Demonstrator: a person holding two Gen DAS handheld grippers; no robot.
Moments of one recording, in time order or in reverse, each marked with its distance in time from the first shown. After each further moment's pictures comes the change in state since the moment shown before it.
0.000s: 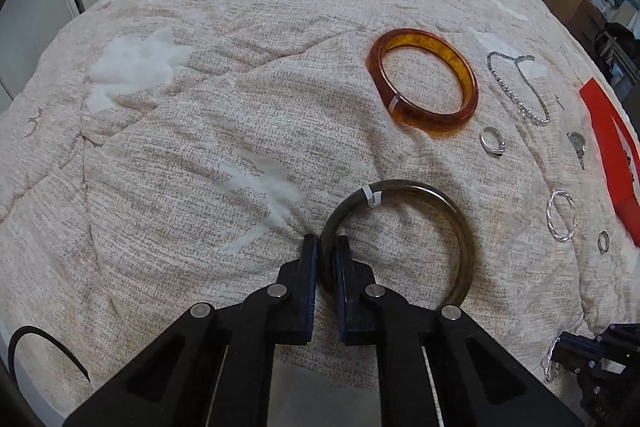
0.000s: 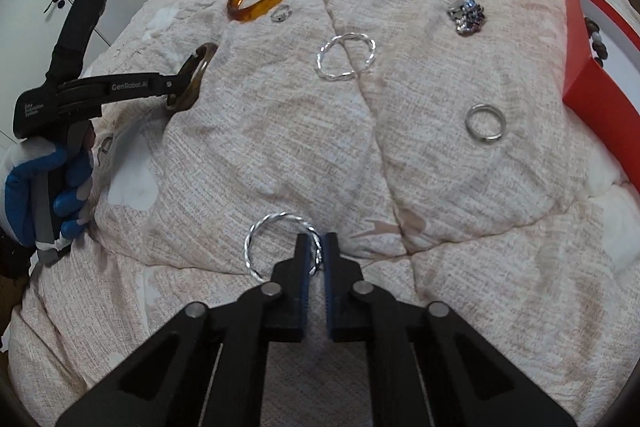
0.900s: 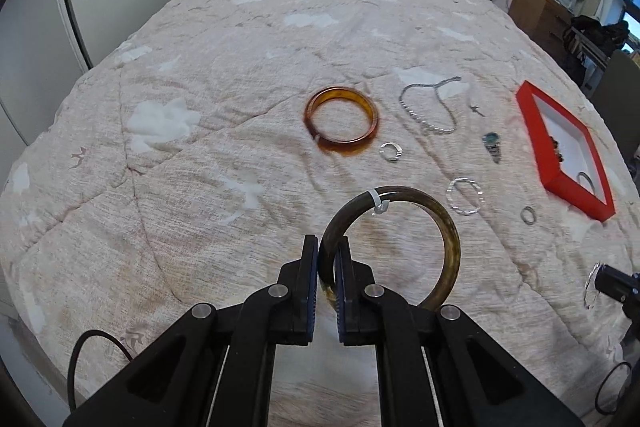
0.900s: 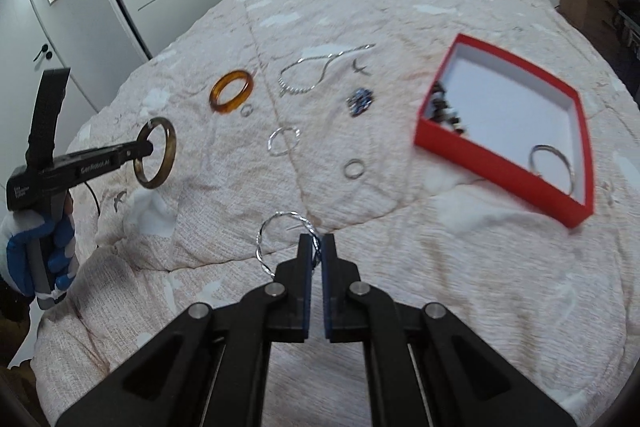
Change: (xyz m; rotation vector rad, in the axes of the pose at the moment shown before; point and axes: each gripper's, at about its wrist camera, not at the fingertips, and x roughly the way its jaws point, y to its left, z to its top) left arm -0.099 -0.052 -0.035 0.090 -0.133 -0.012; right arm -0.125 -0.026 -0.032 0.095 -0.249 -0.122
